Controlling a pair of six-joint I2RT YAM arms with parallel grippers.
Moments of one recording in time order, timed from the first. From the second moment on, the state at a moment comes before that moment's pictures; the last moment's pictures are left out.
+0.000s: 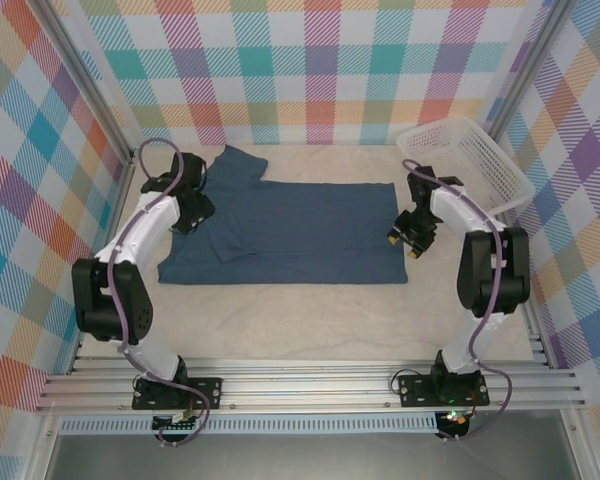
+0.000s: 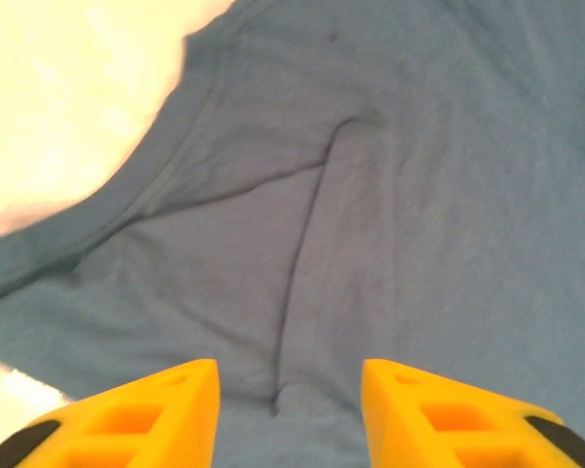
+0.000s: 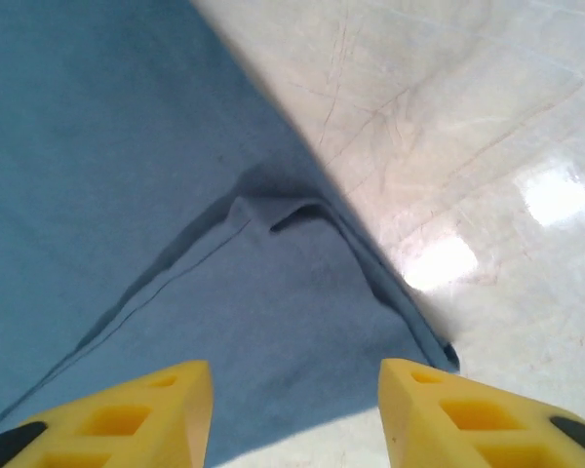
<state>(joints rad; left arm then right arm) -0.11 1.55 1.30 -0.89 -0.18 -0.82 0.12 1.71 1.32 -1.01 -0.13 0.80</state>
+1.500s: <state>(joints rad) 0.02 1.33 0.77 -0.88 -0.06 -1.02 0.23 1.47 0.84 -0.97 -0.15 0.91</state>
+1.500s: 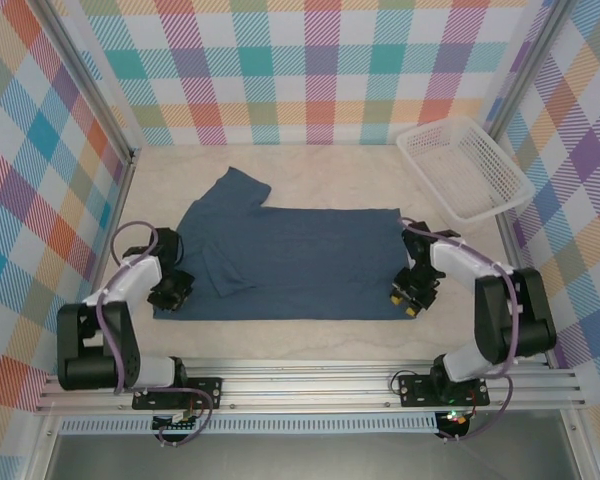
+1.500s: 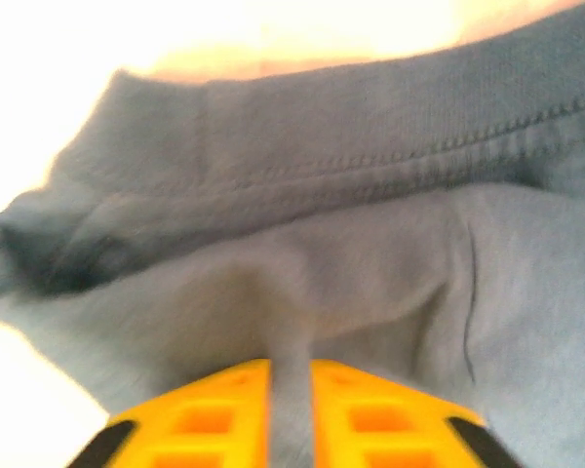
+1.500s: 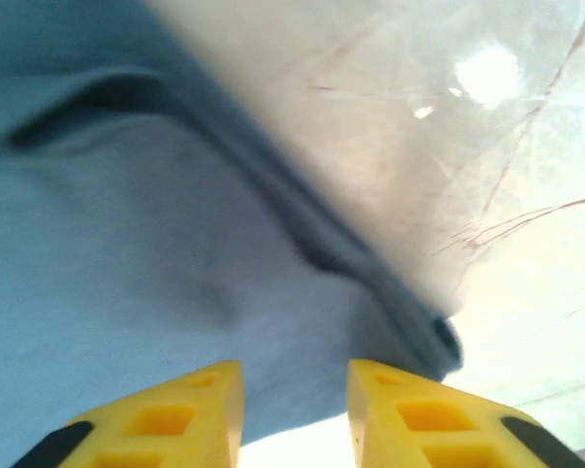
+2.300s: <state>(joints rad) -0.22 1.40 0.73 -0.68 0.12 -1.22 0.31 1.35 1.00 -0.94 -0.19 0.81</state>
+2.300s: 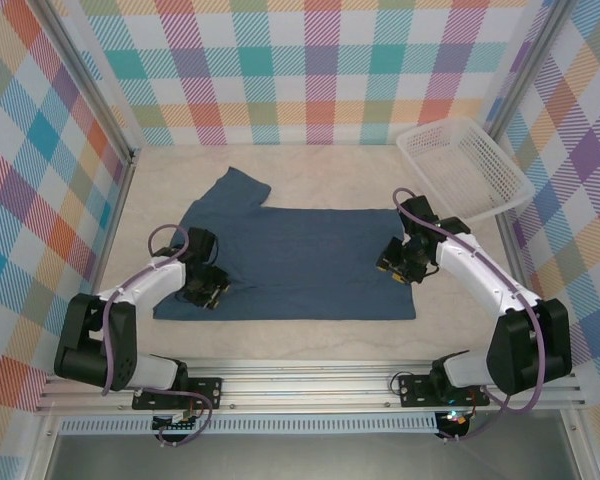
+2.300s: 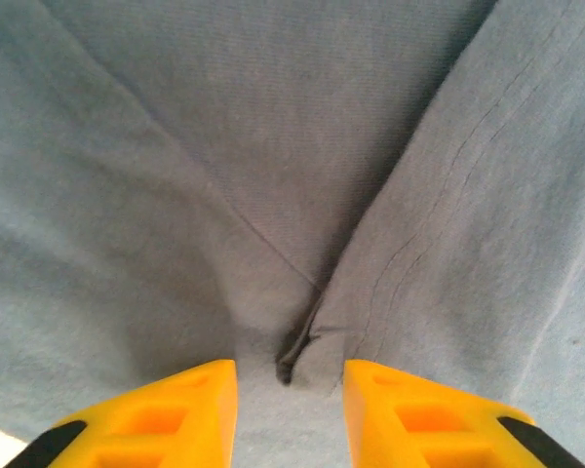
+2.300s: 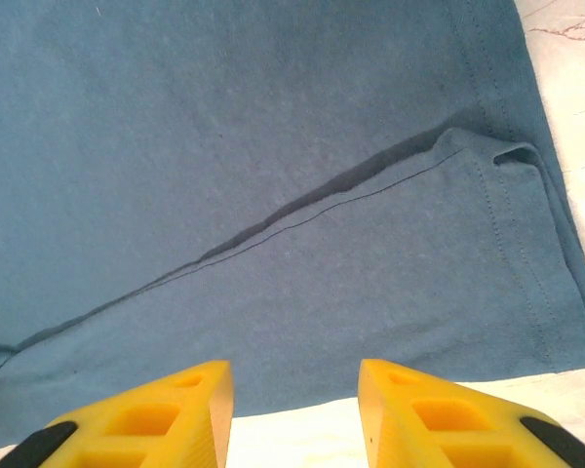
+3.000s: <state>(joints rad) -0.31 1.49 0.92 -0.70 0.03 -1.15 0.31 1.35 0.99 -0.94 -0.20 0.81</state>
